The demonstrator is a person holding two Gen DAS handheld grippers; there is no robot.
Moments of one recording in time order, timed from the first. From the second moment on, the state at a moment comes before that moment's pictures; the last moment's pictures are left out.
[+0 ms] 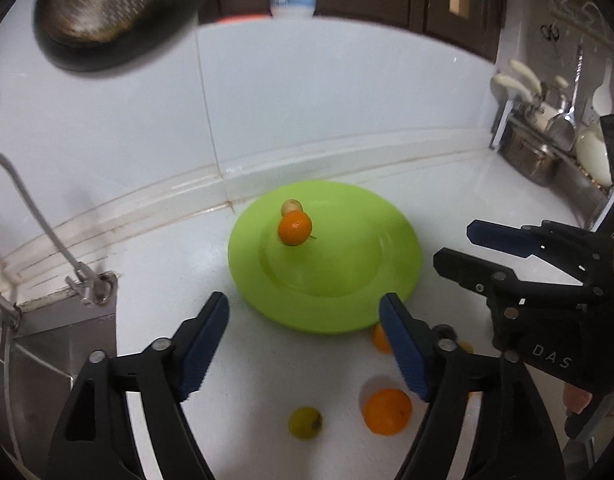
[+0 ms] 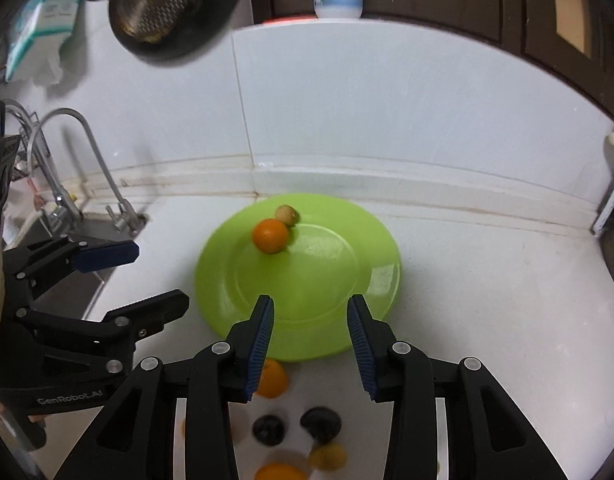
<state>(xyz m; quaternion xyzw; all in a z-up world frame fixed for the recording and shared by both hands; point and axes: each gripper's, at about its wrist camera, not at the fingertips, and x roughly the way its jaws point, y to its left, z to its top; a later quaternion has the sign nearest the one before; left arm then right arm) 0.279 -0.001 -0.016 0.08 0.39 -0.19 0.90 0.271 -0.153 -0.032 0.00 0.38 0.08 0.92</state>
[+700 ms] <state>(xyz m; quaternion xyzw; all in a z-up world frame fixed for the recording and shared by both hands) 0.181 0.017 0.003 0.07 0.30 -0.20 0.93 0.173 -0.142 -0.015 0.00 0.32 0.03 0.95</state>
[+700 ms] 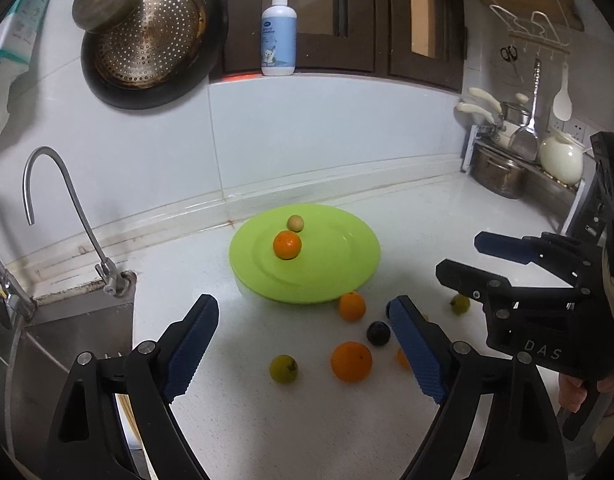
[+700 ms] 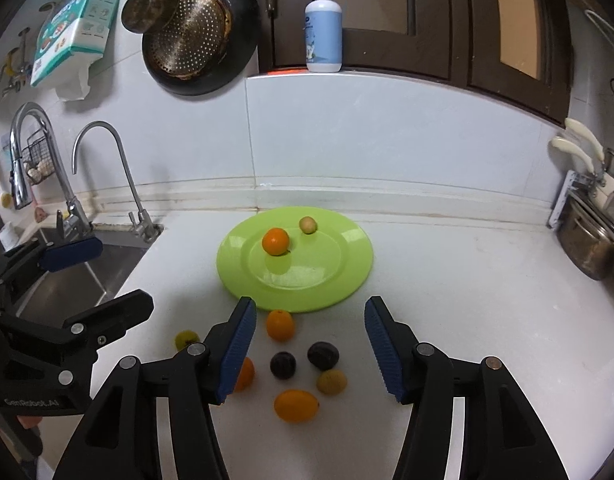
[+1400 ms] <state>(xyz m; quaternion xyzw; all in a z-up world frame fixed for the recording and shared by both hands) 0.166 -0.002 -0.045 0.16 0.29 -0.27 0.91 0.133 -0.137 -0.063 -0.03 0.36 0.02 0.93</state>
